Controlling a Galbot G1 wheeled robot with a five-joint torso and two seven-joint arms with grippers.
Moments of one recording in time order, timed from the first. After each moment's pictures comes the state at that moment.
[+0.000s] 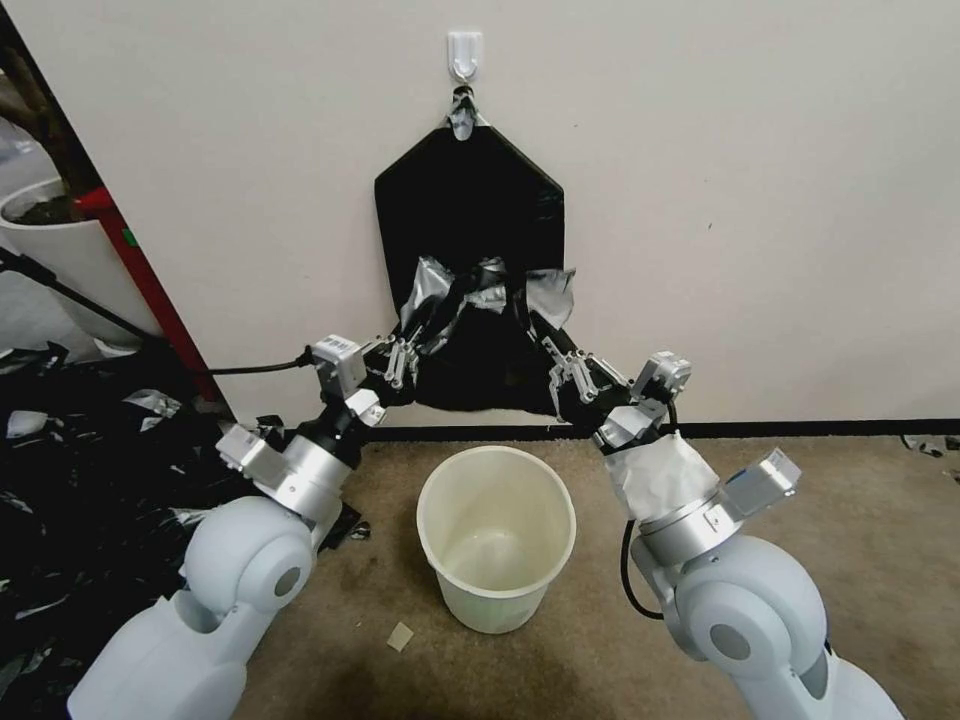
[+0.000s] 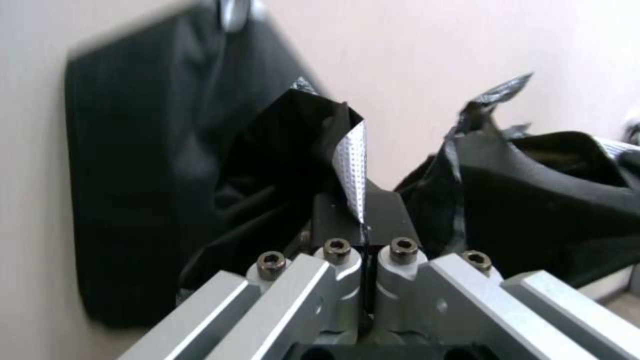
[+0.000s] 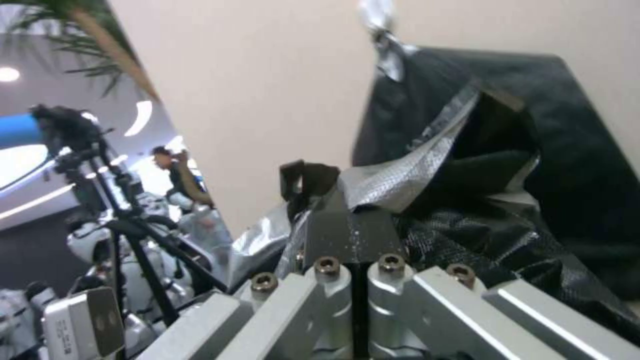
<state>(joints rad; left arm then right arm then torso) 1.19 -1.01 -0.29 -2.25 -0.70 0.11 -0.03 -1.31 1.20 0.22 2.36 0.77 -0.10 0.06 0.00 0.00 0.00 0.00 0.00</state>
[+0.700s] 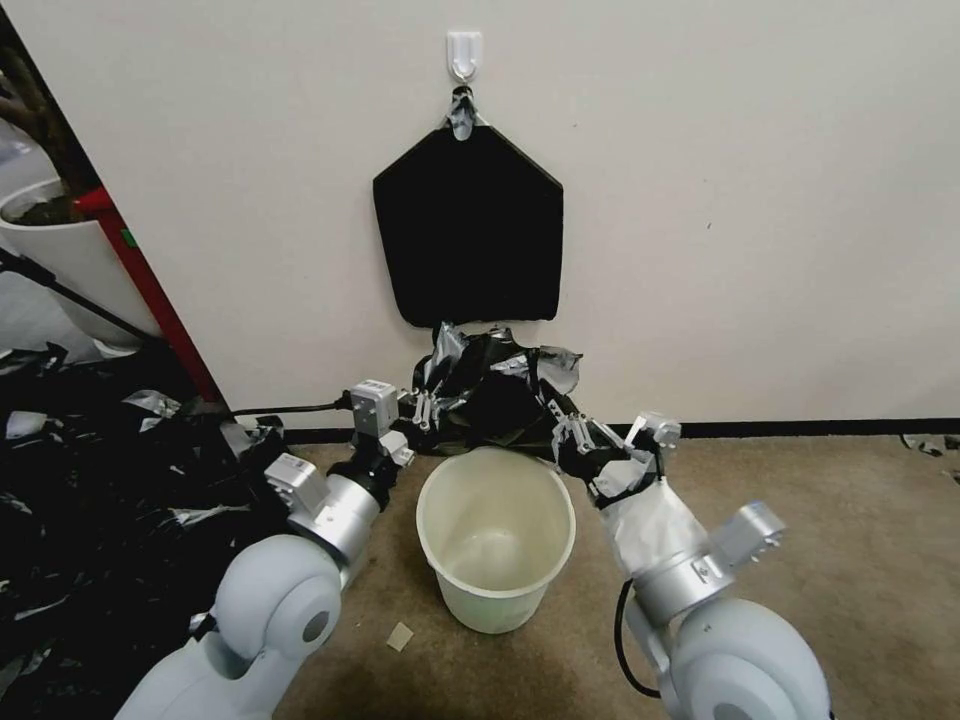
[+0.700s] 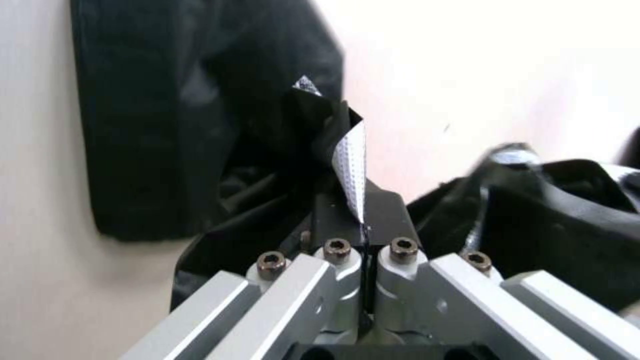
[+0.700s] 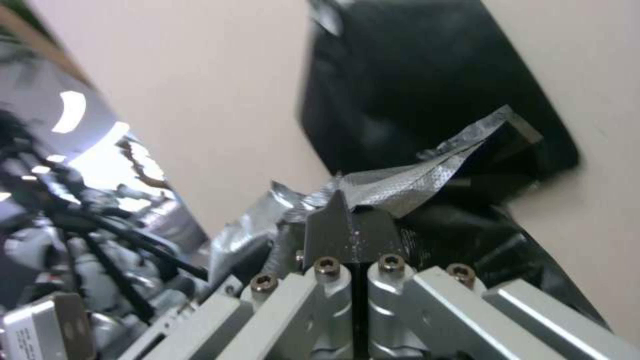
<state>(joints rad) 1.28 -1.07 -0.27 -2.34 -0.65 0.21 -0.11 -1.39 1.12 0.16 2.45 0.81 -0.09 0.25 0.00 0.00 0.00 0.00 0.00</state>
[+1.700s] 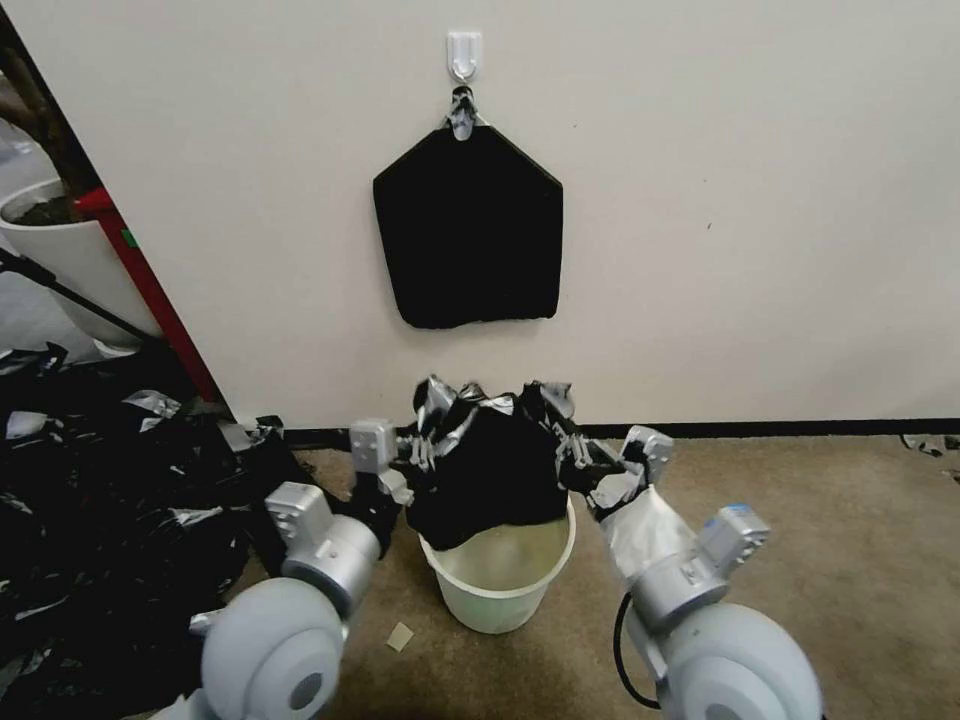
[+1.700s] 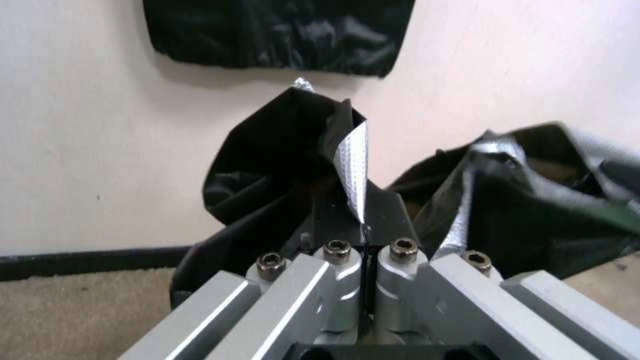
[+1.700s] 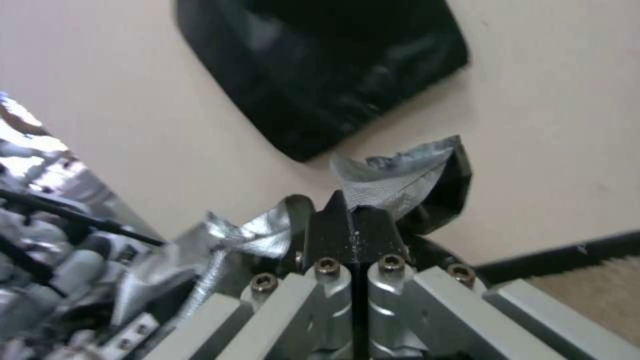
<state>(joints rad) 1.38 -1.12 -0.19 -2.33 -0.65 0.40 -0.34 -1.42 1.17 0.13 2.32 0.77 -0.19 0.39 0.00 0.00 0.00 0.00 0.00</state>
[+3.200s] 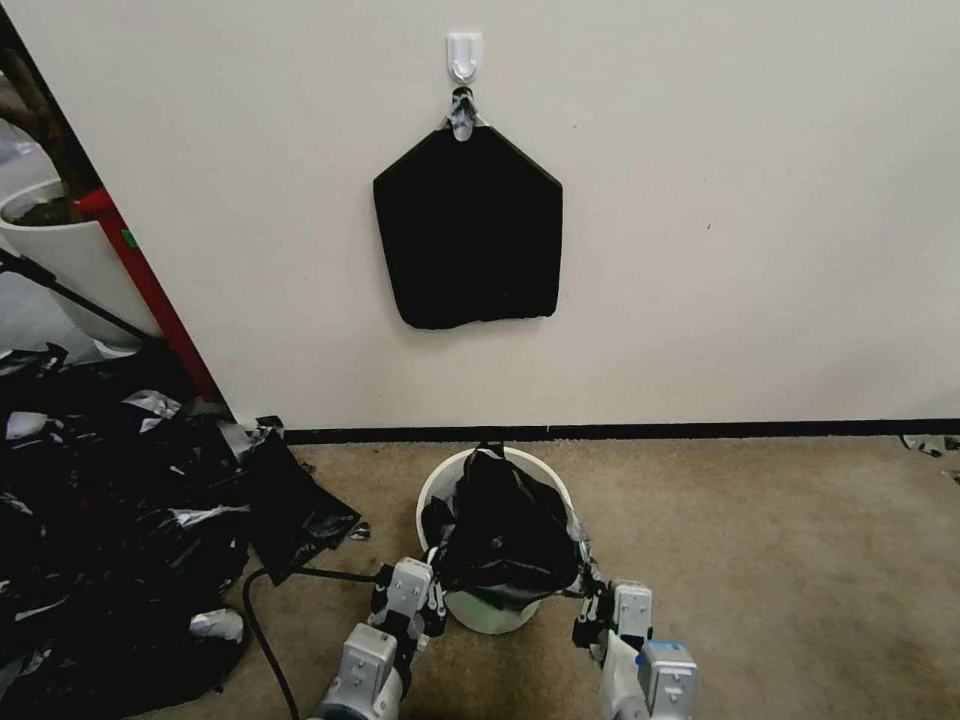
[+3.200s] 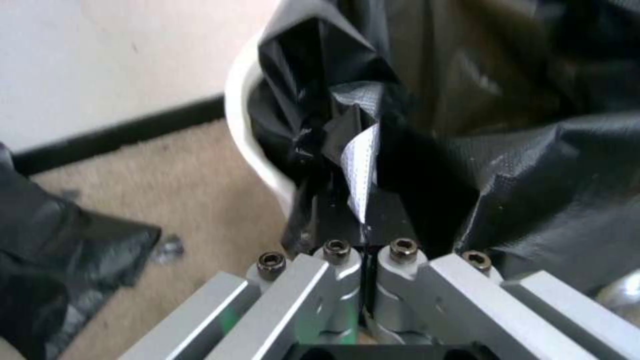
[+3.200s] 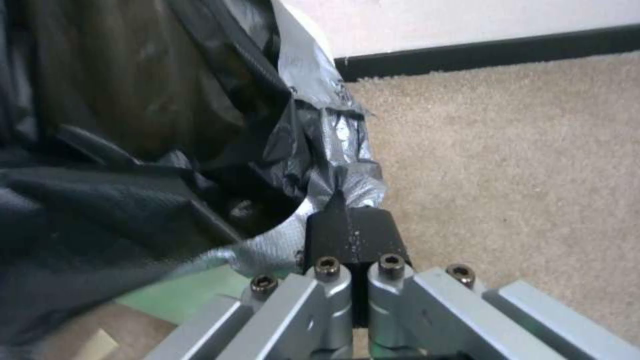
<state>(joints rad) 1.52 -0.85 0.17 -2.26 -0.42 0.33 -0.64 -1.65 1.03 -0.10 2.22 0.44 -0.25 0.80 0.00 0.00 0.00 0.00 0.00</state>
